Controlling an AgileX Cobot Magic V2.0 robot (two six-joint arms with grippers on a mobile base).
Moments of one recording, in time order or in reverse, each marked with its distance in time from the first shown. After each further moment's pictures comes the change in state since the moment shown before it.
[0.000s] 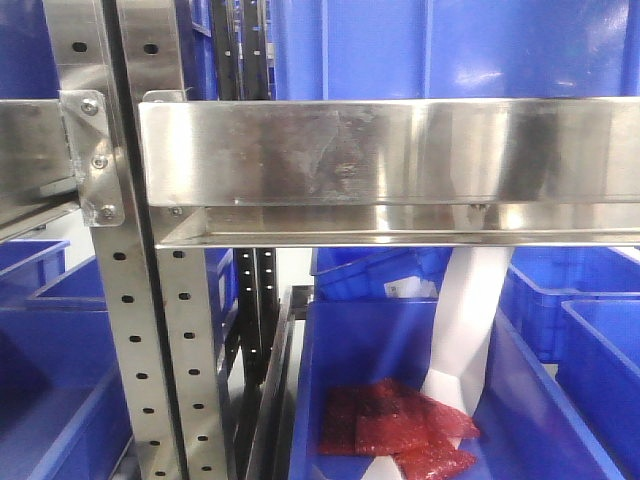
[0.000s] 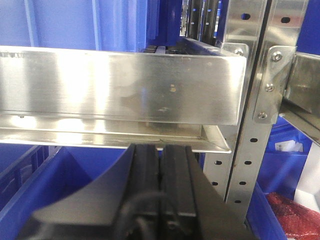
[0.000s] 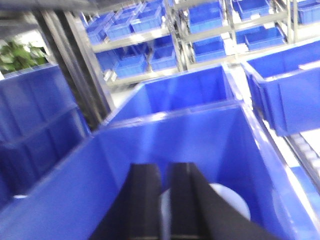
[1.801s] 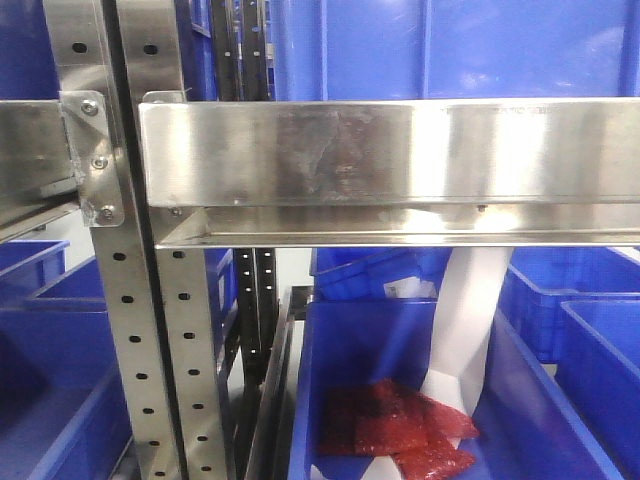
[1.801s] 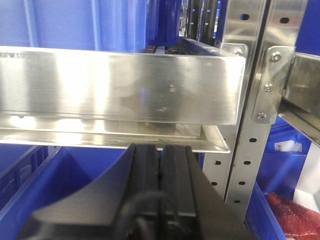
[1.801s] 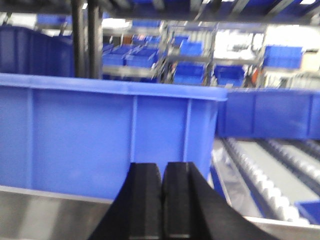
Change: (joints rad) left arm 0.000 0.000 0.000 0.000 0.000 0.000; right arm 0.000 -1.214 1.029 -0.264 -0.034 -0.057
